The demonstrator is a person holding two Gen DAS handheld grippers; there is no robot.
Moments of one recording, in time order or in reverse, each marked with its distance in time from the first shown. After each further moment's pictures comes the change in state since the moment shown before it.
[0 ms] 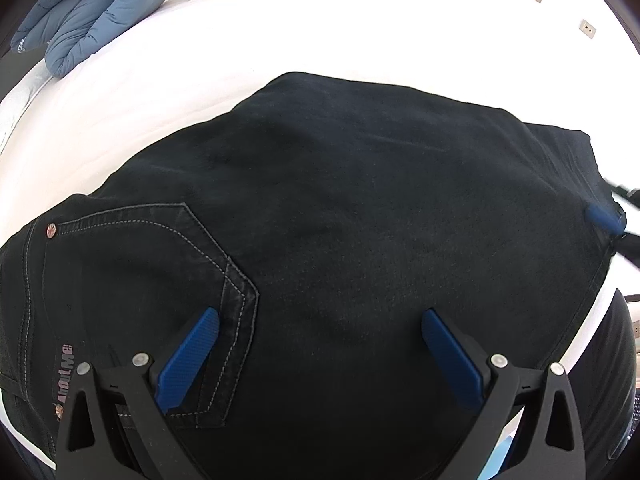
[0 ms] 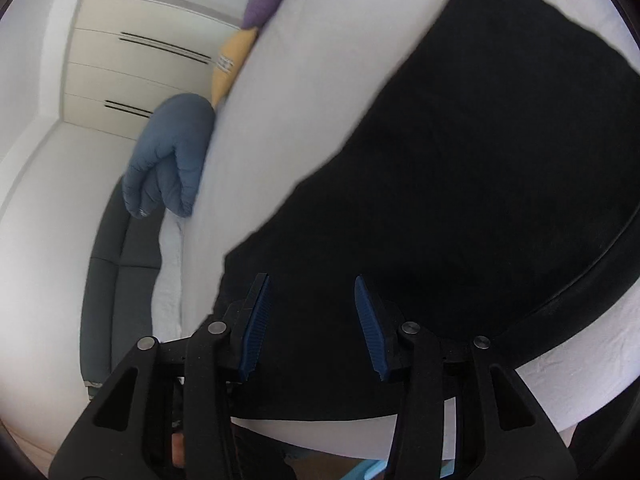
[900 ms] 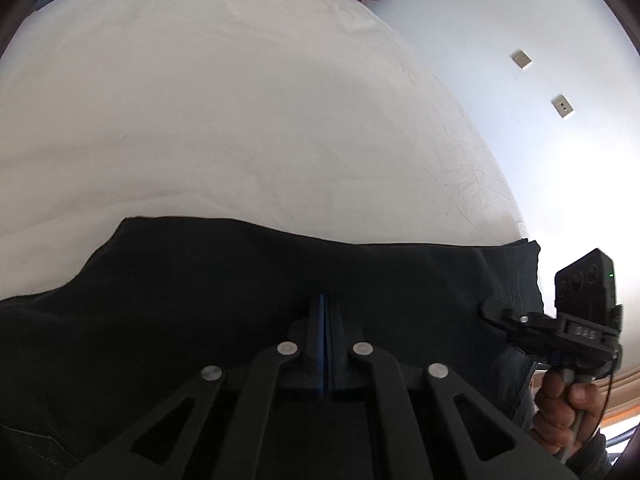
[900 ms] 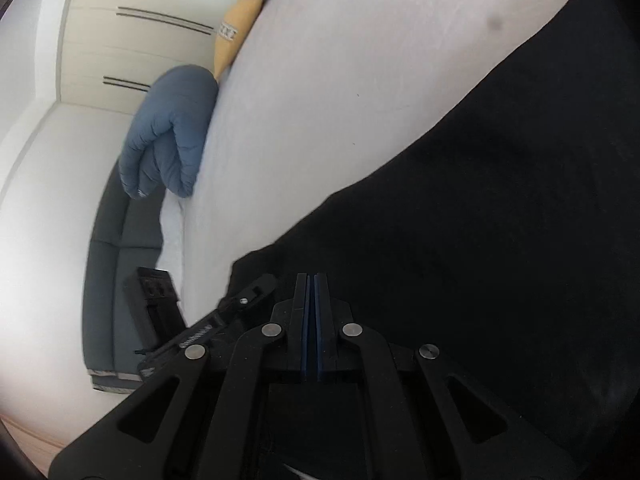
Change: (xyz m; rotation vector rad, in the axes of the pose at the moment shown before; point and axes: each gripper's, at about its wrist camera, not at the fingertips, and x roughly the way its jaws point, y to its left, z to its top) left arm 0.060 0.029 0.105 -0.176 0.009 -0.411; right arm 0.120 0.076 0.055 -0.084 0.081 0.000
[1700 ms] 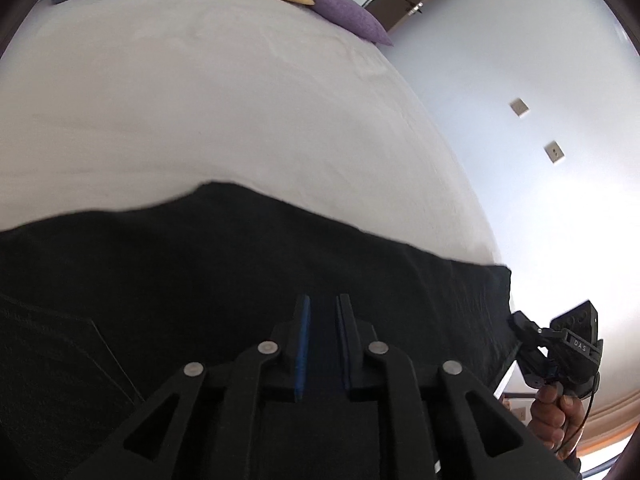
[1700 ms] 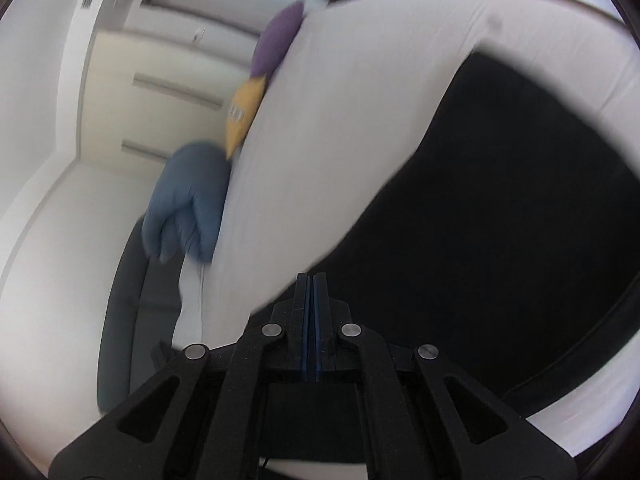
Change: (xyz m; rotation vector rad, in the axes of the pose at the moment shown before) left arm -0.062 -0.012 -0.055 -0.068 -0.134 0.002; right arm -0.049 -0.014 -0.015 0.040 -0.127 0.202
